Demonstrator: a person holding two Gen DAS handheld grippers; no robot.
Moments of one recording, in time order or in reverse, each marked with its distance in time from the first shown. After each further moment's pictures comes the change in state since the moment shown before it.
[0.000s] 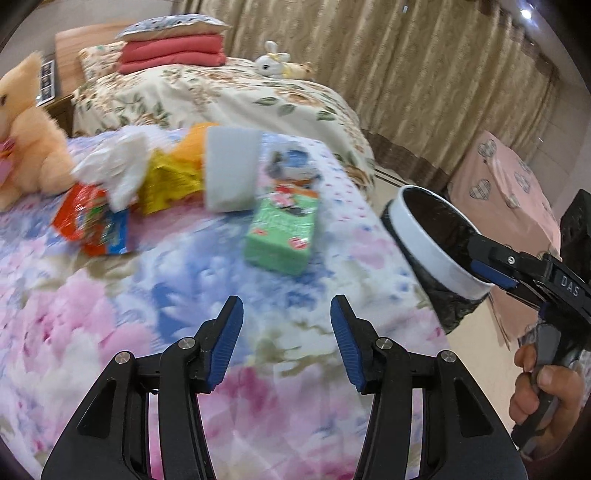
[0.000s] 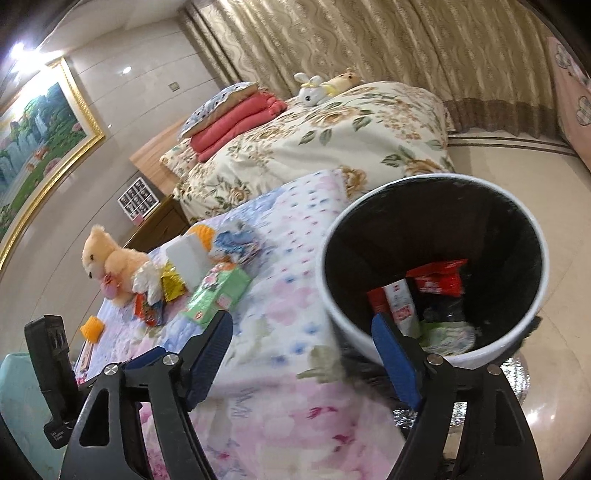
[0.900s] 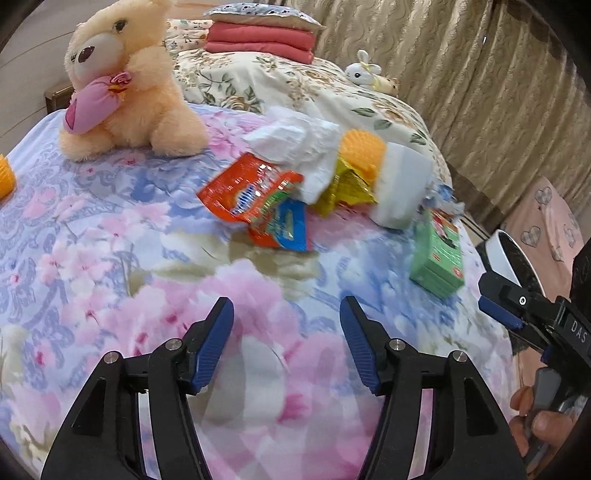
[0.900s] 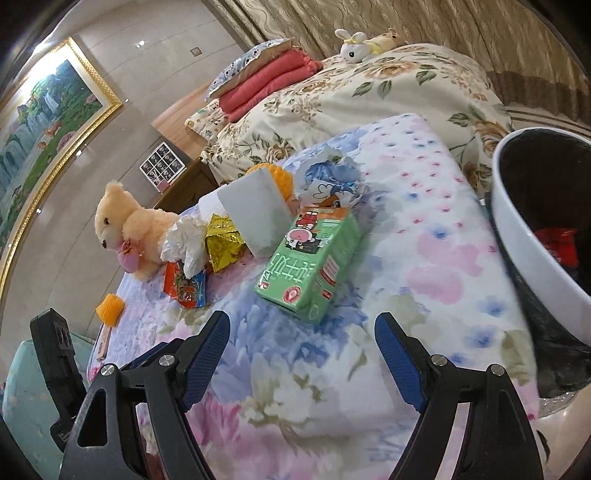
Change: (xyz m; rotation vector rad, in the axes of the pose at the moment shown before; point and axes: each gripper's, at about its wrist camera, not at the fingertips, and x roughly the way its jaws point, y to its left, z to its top) left arm -0.007 0.113 0.000 -0.192 -0.004 0.177; right arm 0.085 0.085 -0.022 -0.007 0.128 0.097
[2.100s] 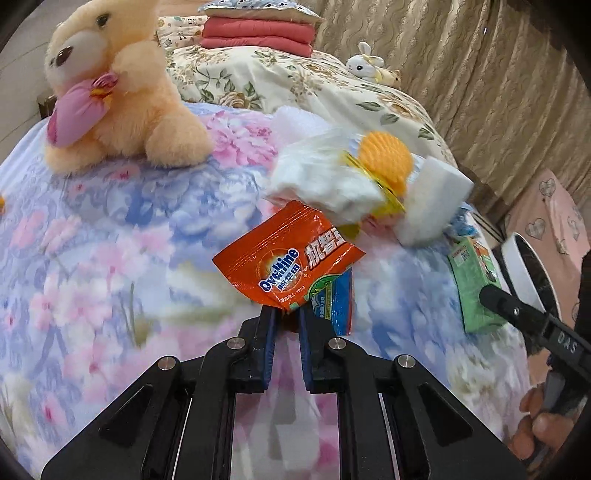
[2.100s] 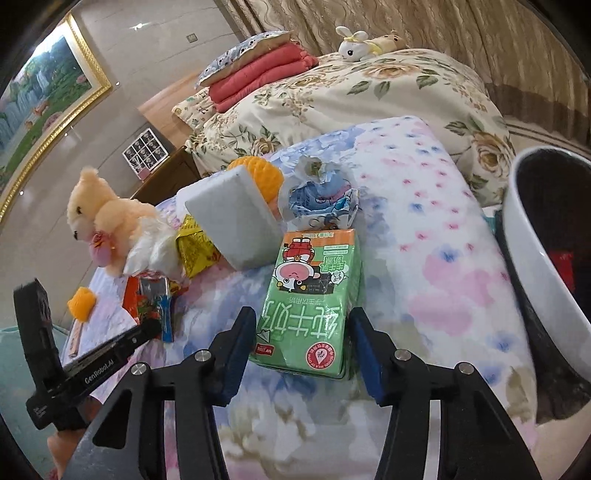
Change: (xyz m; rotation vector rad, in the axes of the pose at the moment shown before) left arm 0.020 0.009 0.017 0.032 0.028 -0.003; right arm 0.018 0.005 0.007 -0.053 0.018 -0.089
